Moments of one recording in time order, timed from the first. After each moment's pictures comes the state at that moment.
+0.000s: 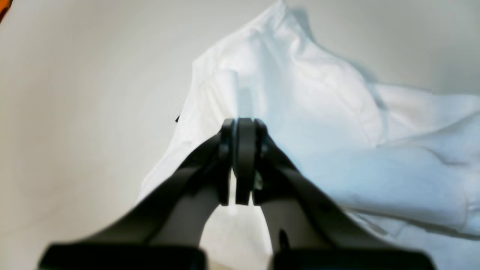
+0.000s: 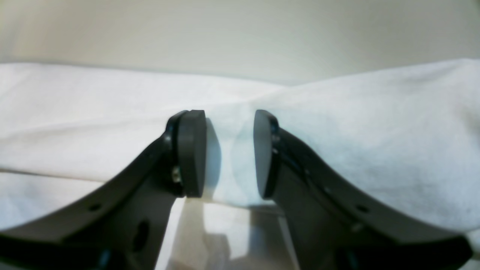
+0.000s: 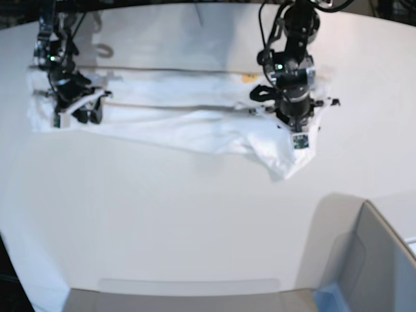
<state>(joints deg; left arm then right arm) 9.8 -5.3 13.0 115.2 14.6 24.5 61.6 -17.5 17.1 12.8 95.3 28.8 11.7 -30.7</state>
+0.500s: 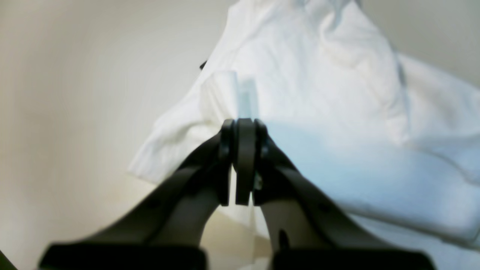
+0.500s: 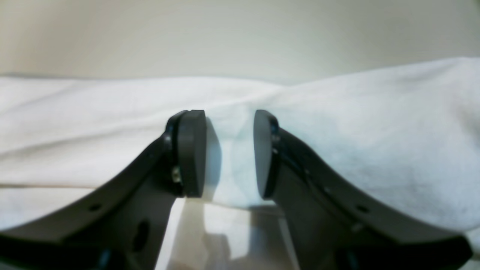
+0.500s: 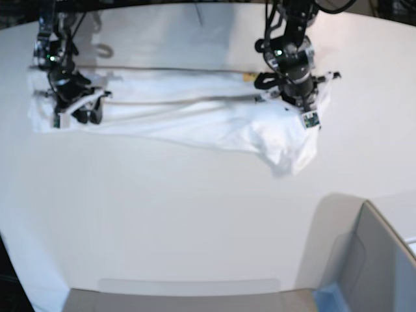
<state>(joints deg) 17.2 -4.9 13.1 116.2 14.6 36.2 61.6 -17.3 17.2 12.8 95.3 28.8 11.7 -30.8</state>
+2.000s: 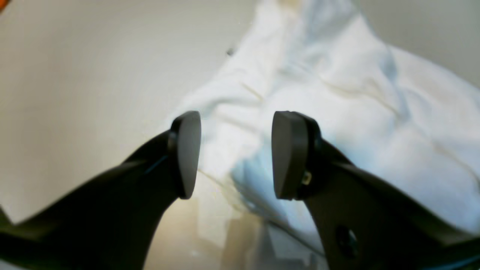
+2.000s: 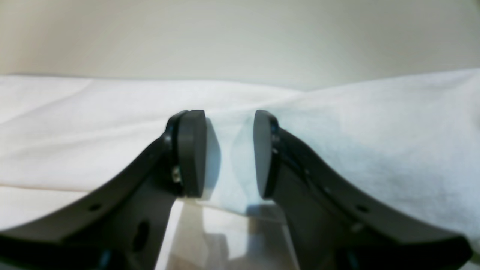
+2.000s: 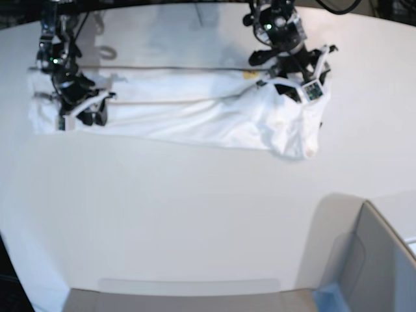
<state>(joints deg) 27.6 0.5 11.4 116.5 14.1 45.9 37.3 -16.4 17.3 10.9 94.7 28.8 11.9 -30.7</state>
